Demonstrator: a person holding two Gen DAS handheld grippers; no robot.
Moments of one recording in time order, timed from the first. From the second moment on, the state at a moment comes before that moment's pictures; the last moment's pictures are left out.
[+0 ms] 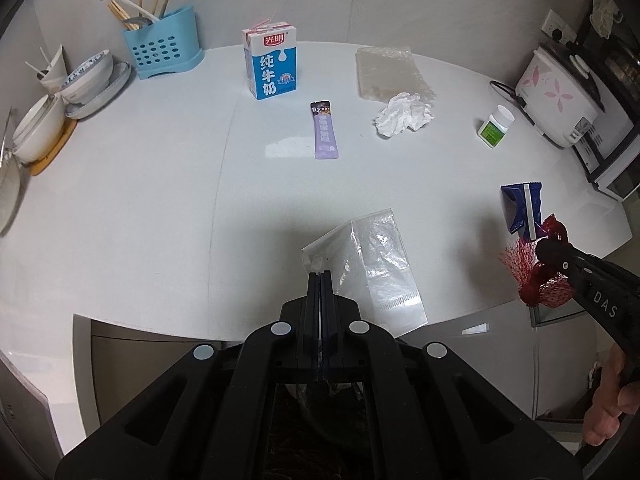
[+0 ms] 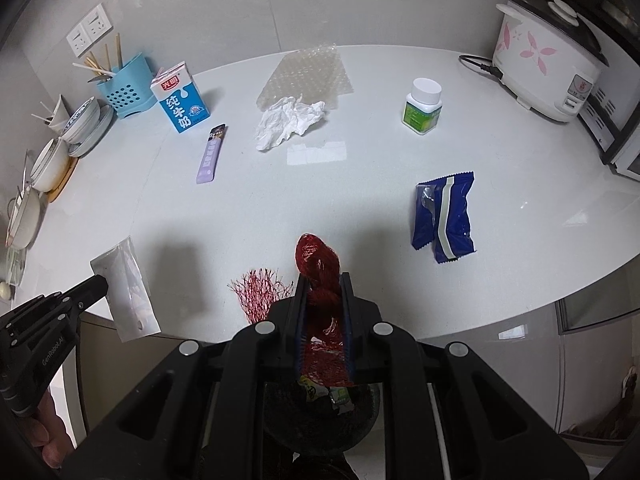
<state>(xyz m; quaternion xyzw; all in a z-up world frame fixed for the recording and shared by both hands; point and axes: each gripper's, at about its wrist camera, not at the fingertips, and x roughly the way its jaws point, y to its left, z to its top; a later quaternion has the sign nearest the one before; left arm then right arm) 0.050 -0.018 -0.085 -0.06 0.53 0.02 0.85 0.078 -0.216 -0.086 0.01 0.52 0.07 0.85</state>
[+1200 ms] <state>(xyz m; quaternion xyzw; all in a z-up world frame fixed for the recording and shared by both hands) -0.039 -0.030 -0.136 -0.05 0.54 -0.02 0.84 -0.012 -0.233 -0.136 -0.01 0.54 0.11 0.83</state>
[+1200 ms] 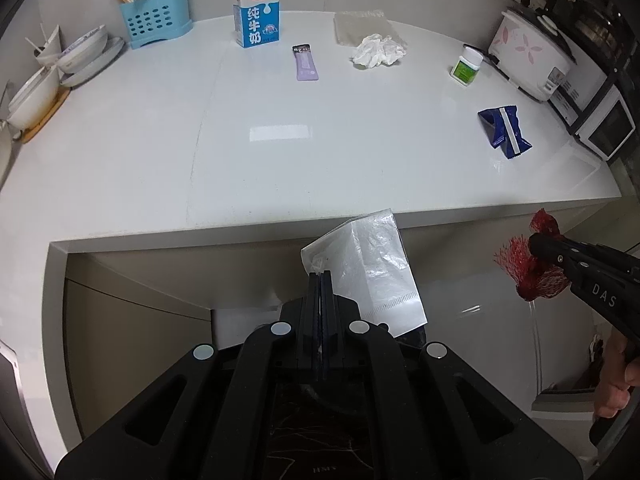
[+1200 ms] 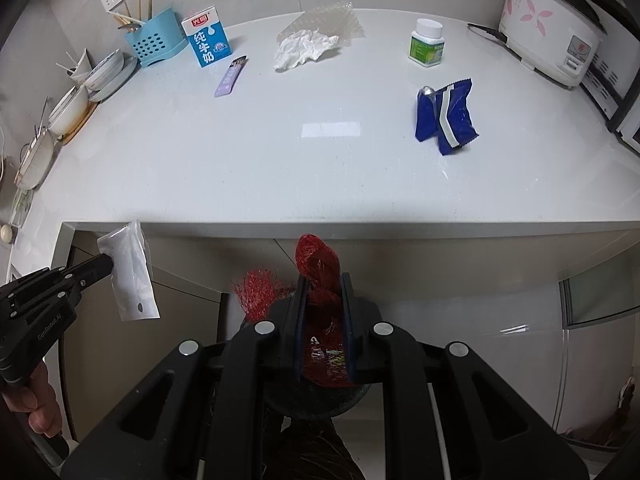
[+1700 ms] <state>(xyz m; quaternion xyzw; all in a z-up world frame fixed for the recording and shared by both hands) -0.057 -0.027 -0.177 -0.05 0.53 -0.02 0.84 -0.029 -0.212 -0.181 -0.03 0.55 0.14 0.83</state>
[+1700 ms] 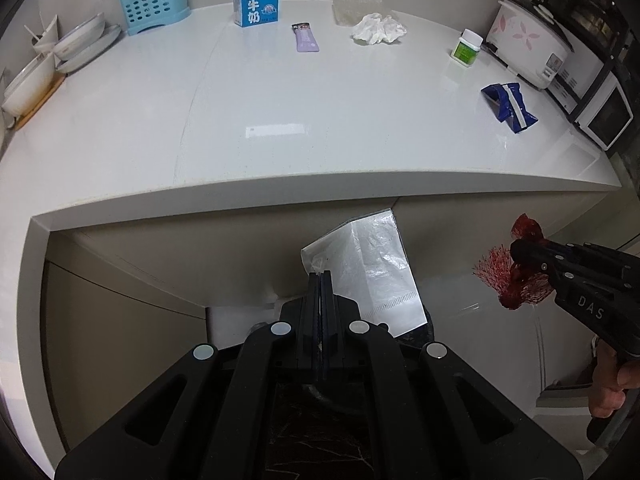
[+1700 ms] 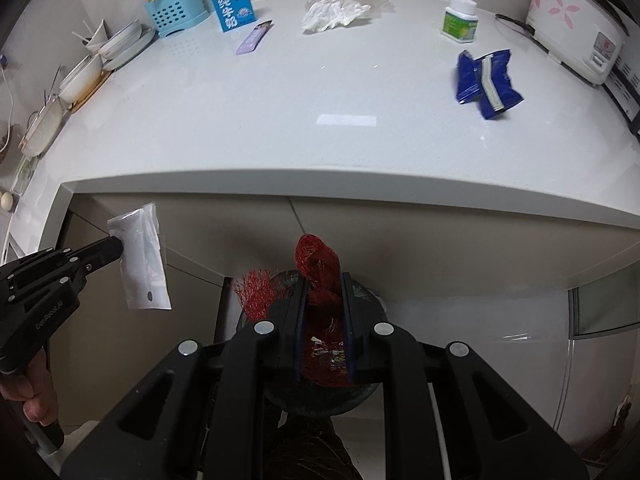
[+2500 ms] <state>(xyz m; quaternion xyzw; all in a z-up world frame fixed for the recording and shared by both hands) -0.069 -0.002 -0.251 -0.03 0.56 -0.01 0.83 -0.034 -0.170 -0.280 -0.06 0.58 0.18 0.79</state>
